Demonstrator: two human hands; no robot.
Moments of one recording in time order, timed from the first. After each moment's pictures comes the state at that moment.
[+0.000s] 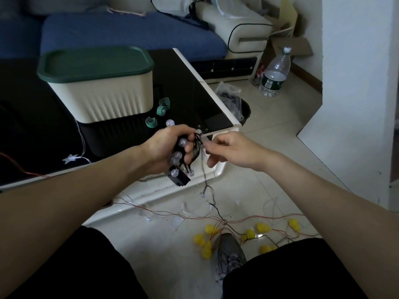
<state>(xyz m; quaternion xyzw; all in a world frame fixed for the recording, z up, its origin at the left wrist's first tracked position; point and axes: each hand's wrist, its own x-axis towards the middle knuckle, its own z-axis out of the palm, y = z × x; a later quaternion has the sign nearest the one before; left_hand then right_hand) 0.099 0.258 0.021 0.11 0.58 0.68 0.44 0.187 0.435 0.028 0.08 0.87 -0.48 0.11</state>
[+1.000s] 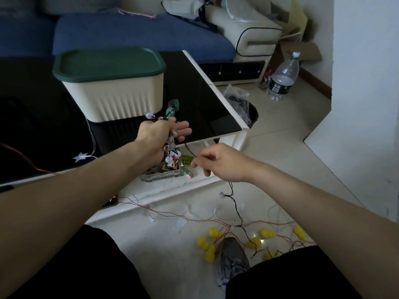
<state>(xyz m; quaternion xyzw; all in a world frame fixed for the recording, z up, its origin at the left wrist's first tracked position) 0.070 0.245 0.021 -0.06 0.58 0.78 0.25 0.177 0.398 0.017 0.01 0.91 -0.40 0.12</state>
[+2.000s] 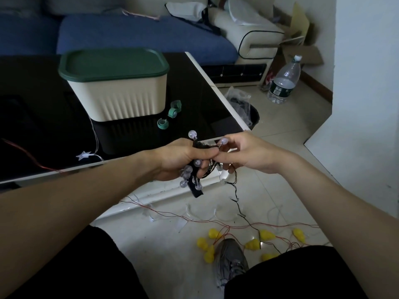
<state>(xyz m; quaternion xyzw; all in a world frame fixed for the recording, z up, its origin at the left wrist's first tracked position) 0.108 0.244 0.020 0.23 0.64 0.55 0.48 0.187 0.435 0.045 0.04 0.84 -0.52 0.14</state>
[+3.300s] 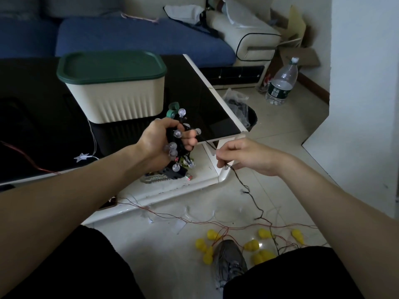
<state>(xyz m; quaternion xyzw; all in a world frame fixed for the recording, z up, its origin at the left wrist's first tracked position) 0.086 0.238 0.032 -0.01 0.49 0.78 0.38 0.185 0.444 0.036 0.10 0.85 -0.49 0.17</state>
